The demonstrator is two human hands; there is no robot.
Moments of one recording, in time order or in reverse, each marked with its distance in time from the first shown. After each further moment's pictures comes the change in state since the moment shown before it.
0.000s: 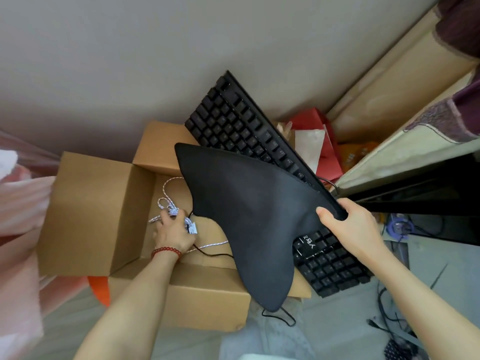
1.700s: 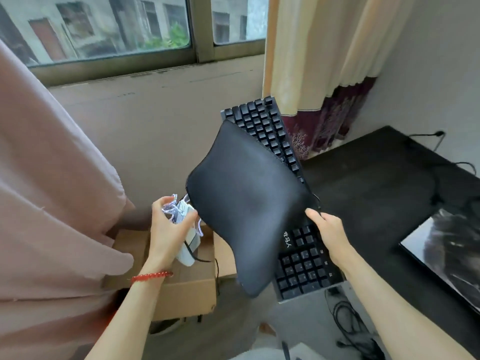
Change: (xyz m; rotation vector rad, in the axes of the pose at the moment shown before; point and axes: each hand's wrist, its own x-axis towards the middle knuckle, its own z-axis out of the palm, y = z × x) left_hand -0.458 0.079 -0.211 -0.998 0.427 0.640; right_hand -0.324 0.019 -0.236 0.903 0.261 -0.068
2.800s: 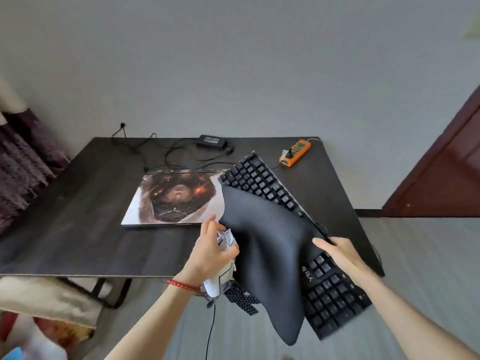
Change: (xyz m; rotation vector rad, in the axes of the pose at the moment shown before) left_hand -0.451 0.083 0.371 0.376 -1.336 0.688; right_hand -0.414 0.240 -0.463 0.123 0.843 0.361
